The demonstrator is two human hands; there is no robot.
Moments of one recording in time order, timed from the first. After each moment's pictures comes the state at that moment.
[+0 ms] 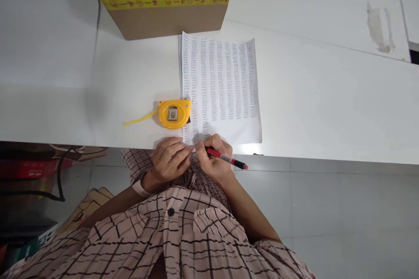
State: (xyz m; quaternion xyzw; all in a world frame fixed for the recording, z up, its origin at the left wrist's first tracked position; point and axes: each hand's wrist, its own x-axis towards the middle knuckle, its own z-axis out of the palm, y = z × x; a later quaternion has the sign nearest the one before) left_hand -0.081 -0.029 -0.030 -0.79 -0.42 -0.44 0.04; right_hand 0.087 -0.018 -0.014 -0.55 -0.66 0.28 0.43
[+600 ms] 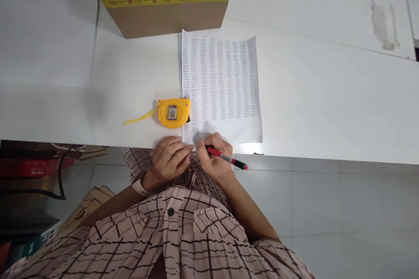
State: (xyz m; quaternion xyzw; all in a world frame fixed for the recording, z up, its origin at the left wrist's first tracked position) left_hand -0.081 -0.028 -0.030 -0.79 -0.42 -0.44 0.04; right_hand 0.087 -0.017 -0.015 -0.53 -0.66 0.29 0.44
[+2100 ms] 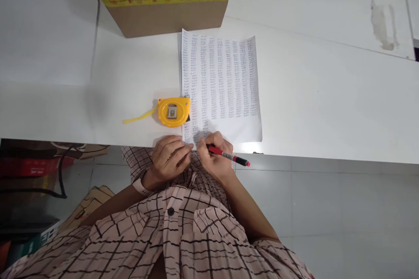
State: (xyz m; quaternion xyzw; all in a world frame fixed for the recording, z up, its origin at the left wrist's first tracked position) left_hand -0.081 -0.029 -0.029 -0.79 -0.43 -0.44 0.02; right_hand 0.088 -0.017 -0.013 -0.55 -0.64 0.30 0.43
